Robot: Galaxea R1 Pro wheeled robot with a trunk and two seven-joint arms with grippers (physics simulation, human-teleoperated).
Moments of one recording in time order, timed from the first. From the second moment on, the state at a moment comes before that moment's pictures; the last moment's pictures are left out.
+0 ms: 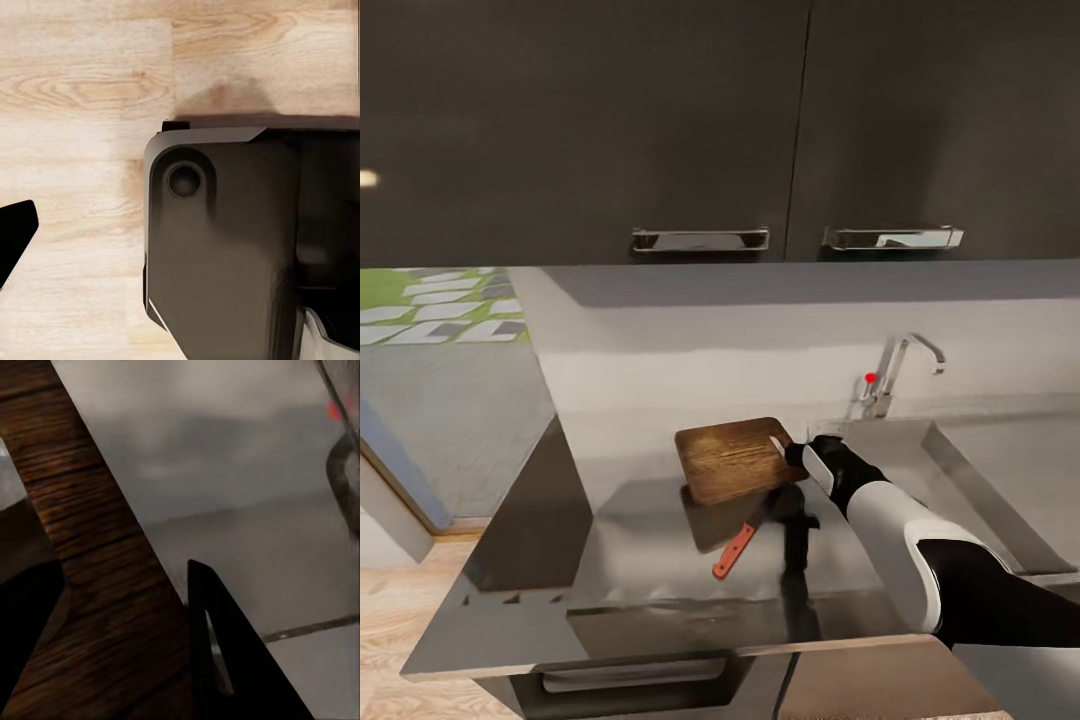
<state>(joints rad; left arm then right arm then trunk) 0.00 0.02 0.00 -0.35 0.02 -0.07 0.00 -1.12 0.11 -0.07 -0.24 -0.06 0.40 -0.24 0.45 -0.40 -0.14</state>
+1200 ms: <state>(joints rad) 0.00 0.02 0.00 -0.34 0.03 -0.07 0.00 -1.13 0.17 -0.08 -0.31 -0.05 0.43 -0.48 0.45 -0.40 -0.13</state>
